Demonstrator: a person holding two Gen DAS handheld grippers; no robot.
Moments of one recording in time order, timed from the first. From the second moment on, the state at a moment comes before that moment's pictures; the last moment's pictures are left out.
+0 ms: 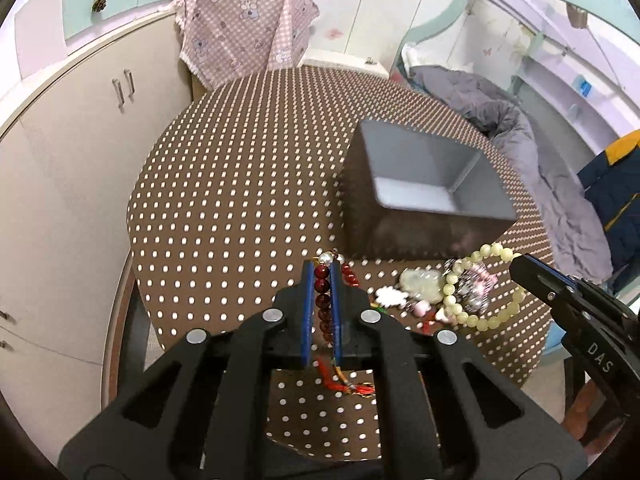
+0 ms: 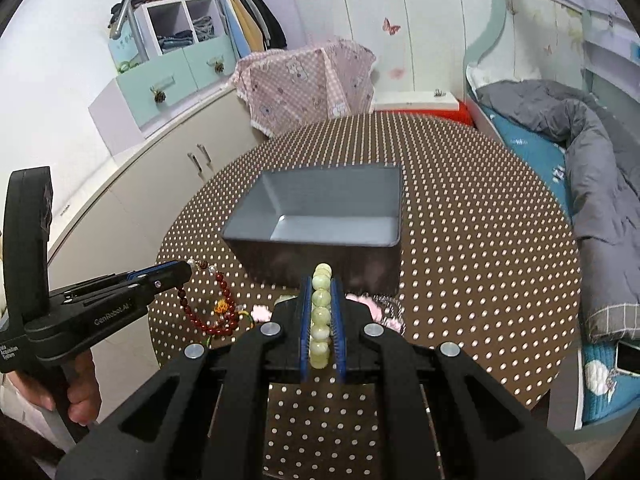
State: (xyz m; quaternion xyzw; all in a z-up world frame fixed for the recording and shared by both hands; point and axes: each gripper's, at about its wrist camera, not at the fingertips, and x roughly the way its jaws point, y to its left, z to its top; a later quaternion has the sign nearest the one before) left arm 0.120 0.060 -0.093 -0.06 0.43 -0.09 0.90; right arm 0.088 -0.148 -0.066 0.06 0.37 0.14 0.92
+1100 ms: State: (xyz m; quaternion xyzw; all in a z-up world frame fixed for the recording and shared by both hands) left arm 0.159 0.020 -0.022 -0.07 0.35 -0.15 0.92; right arm 0.144 -0.175 -0.040 0.08 0.33 0.12 0.93
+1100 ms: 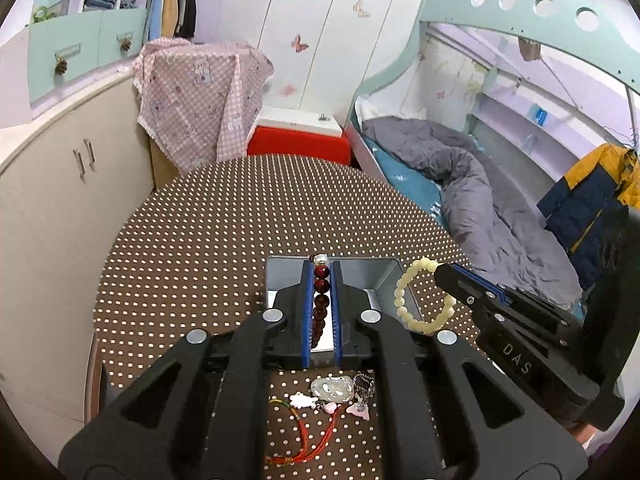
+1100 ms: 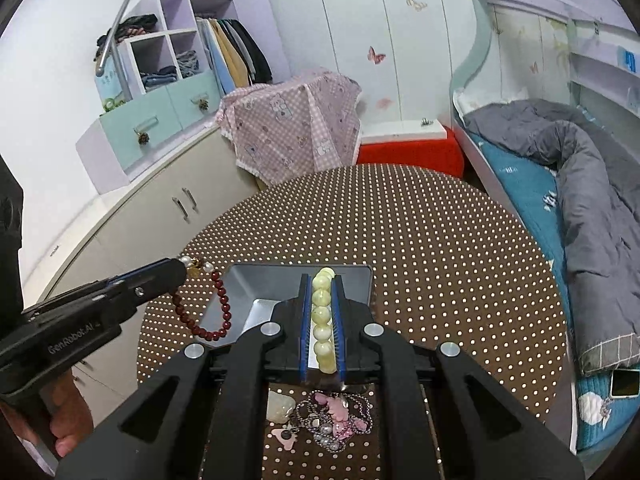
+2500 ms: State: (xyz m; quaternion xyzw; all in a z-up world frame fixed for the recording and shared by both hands) left arm 0.170 0.029 -0.056 -0.05 0.39 -0.12 0.91; right arm 0.135 -0.190 -0.049 0.06 0.35 0.10 0.93
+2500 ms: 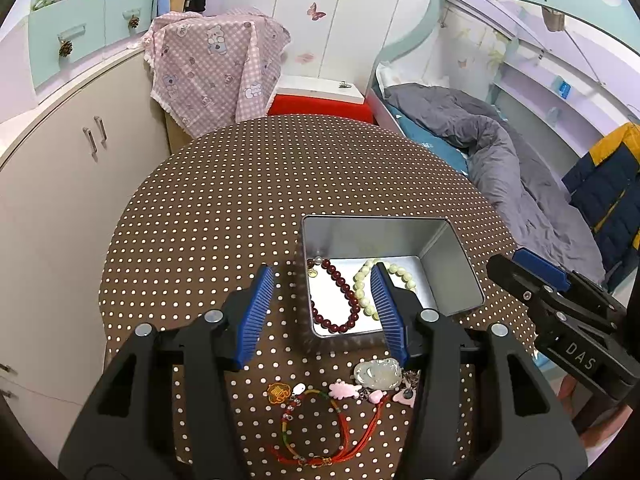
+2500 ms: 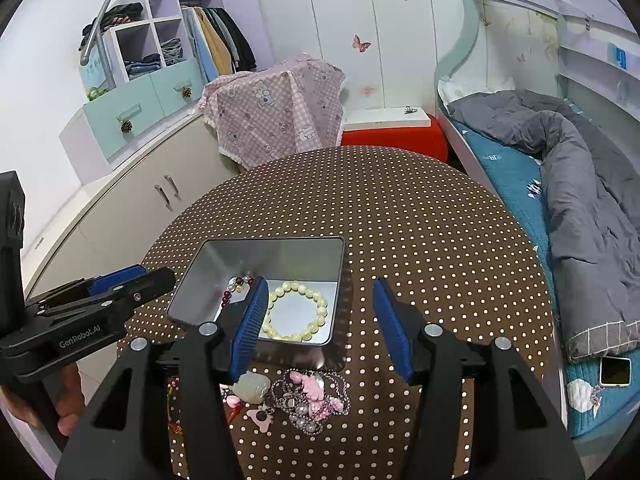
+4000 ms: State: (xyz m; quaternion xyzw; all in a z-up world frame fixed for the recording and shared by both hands) left arm 0.111 0.037 -0.134 0.04 0.47 -0.08 0.88; right arm 0.101 -0.142 -0.105 0.04 0.44 0.17 0.88
